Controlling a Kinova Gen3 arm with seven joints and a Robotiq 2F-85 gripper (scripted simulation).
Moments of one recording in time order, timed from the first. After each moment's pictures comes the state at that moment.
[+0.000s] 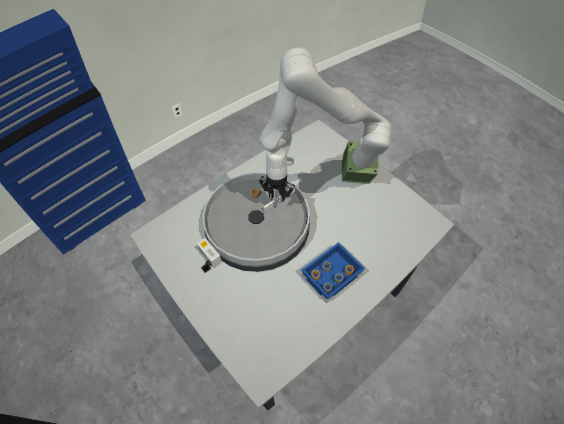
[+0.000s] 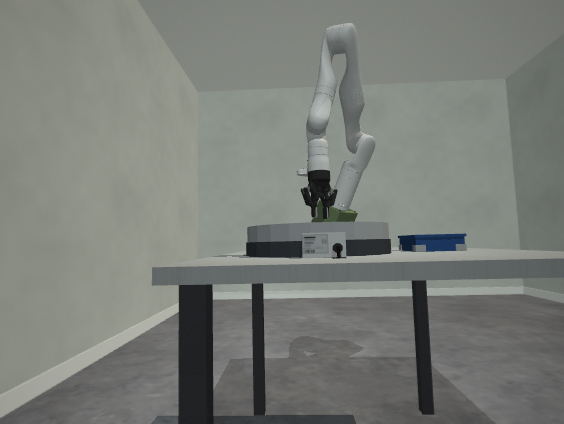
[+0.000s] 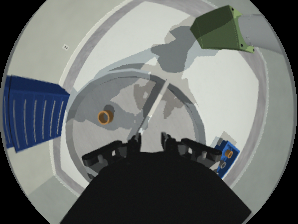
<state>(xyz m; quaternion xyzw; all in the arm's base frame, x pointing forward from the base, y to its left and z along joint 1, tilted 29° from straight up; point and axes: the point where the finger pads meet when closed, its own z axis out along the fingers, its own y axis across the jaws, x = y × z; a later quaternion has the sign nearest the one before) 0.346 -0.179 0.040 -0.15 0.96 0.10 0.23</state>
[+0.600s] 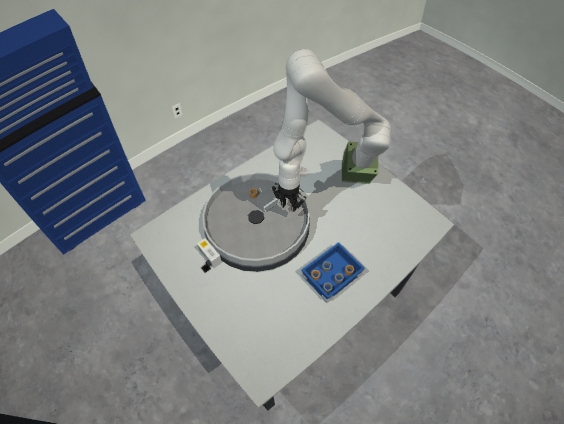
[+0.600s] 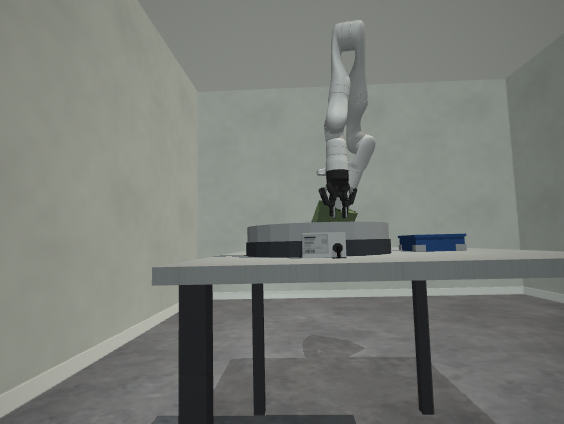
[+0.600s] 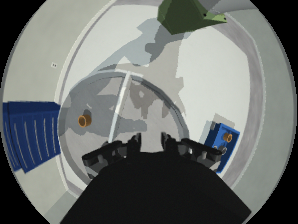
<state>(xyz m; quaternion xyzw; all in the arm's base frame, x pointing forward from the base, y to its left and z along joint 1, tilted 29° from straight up) 0.350 -0.120 0.060 -0.06 0.97 0.12 0.22</state>
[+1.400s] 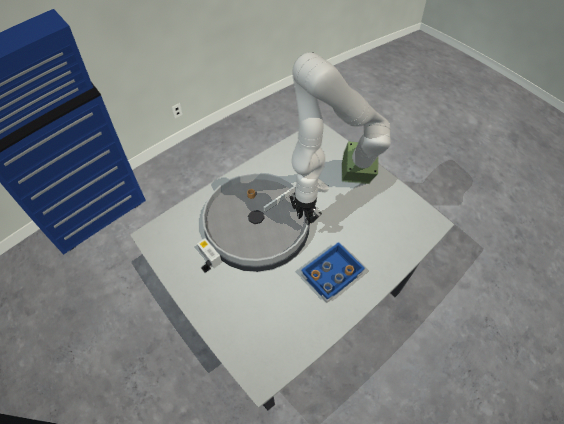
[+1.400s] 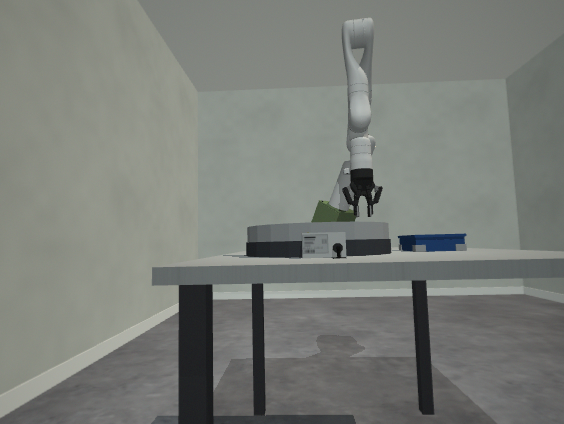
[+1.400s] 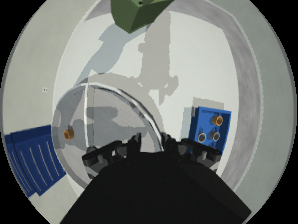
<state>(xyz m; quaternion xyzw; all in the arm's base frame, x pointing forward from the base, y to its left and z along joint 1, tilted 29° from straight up) 0.354 -0.042 0.088 0.05 0.97 0.15 0.20</state>
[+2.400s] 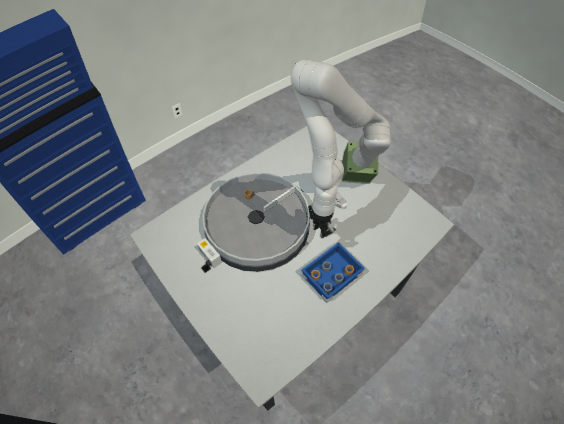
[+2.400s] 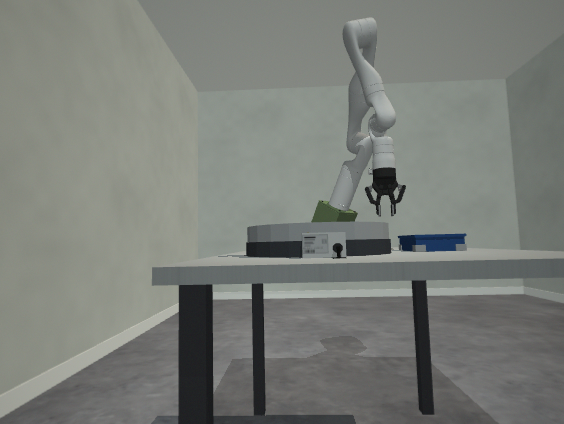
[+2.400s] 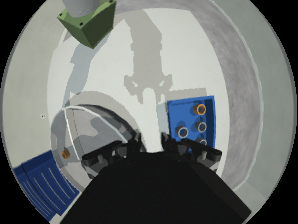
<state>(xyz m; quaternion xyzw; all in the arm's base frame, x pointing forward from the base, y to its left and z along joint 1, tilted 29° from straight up) 0.359 0.031 0.112 0.17 0.95 0.17 0.18</state>
